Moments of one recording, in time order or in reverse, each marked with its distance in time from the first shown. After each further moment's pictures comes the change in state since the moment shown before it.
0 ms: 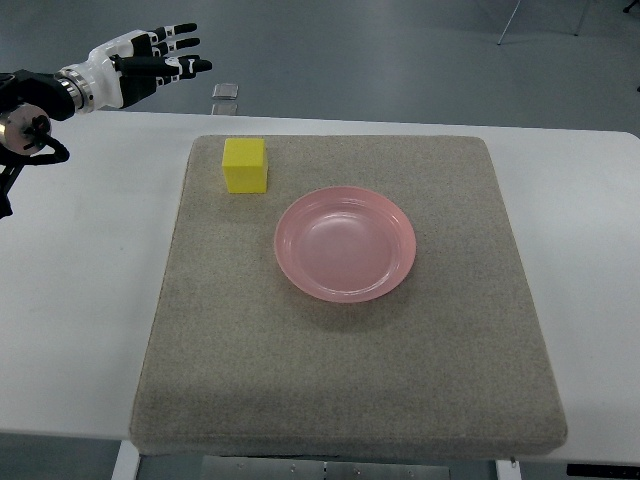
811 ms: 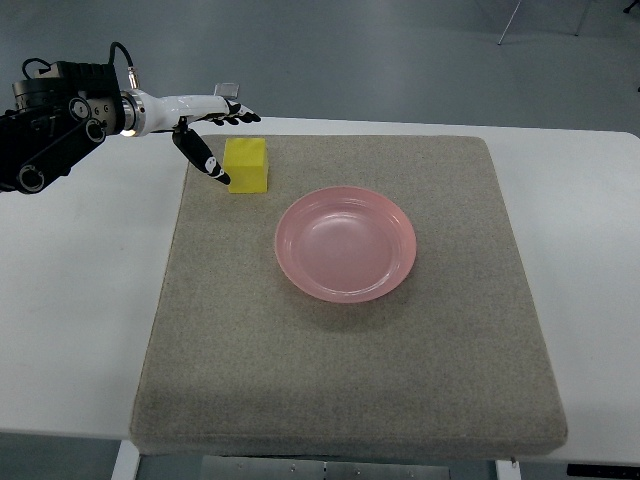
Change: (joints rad) left arm -0.017 -0.001 0.063 -0.218 0.950 0.016 -0.118; right arm 0.000 0.000 0.000 0.000 0.000 0.000 0.000
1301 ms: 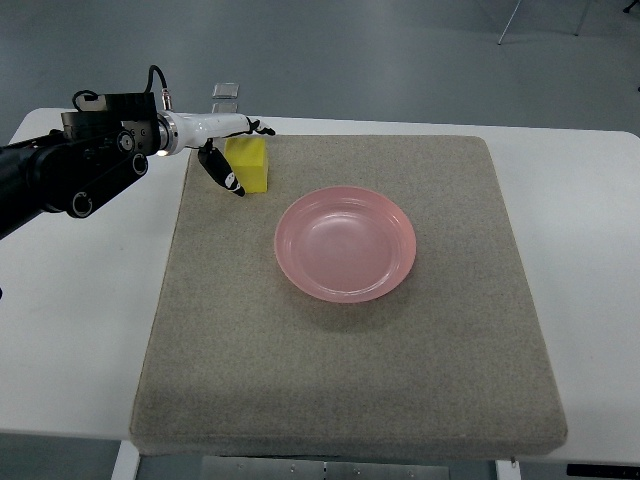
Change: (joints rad) left arm 0.006 -0.104 0.116 0.072 0.033 0.170 0.002; right arm 0.000 0.000 0.000 0.000 0.000 0.000 0.000
